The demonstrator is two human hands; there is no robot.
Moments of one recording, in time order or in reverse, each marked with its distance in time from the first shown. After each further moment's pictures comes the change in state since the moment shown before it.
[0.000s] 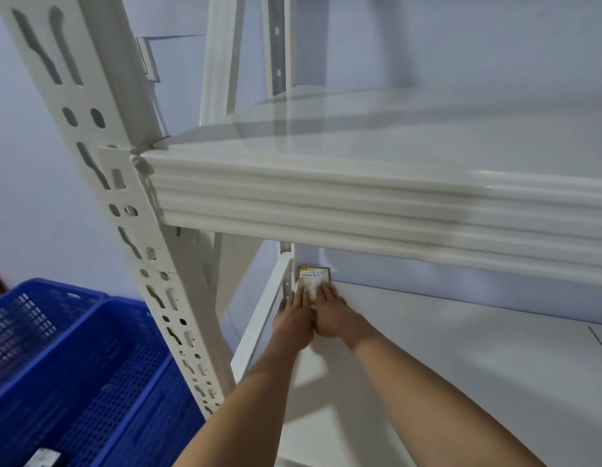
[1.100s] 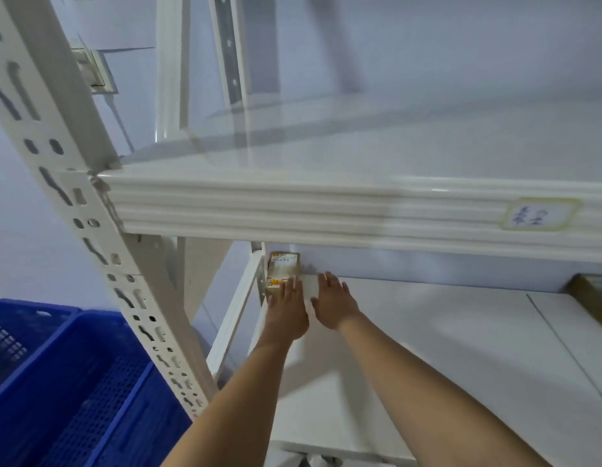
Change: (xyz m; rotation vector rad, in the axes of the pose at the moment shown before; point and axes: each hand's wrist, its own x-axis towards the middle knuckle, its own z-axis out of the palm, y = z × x) left_hand -0.022 0.052 -0.023 -0.098 0.029 0.028; right_hand -0.055 0.049 -0.017 0.054 0.284 0.049
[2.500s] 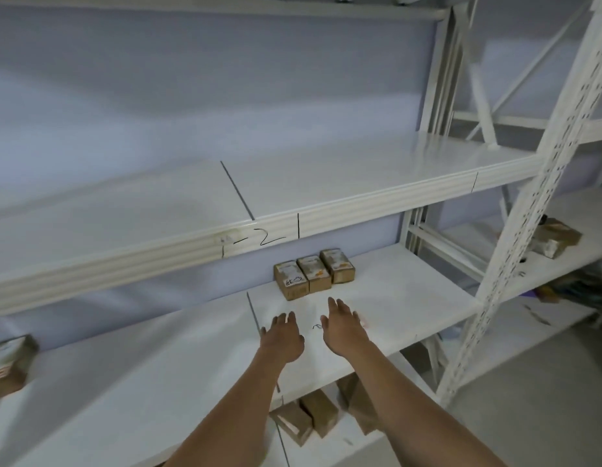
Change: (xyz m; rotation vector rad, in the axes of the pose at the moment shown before) left_hand -0.176 0.611 0.033 0.065 -0.291 0.391; right_hand -0.430 0.469 -0.235 0.143 0.146 0.582
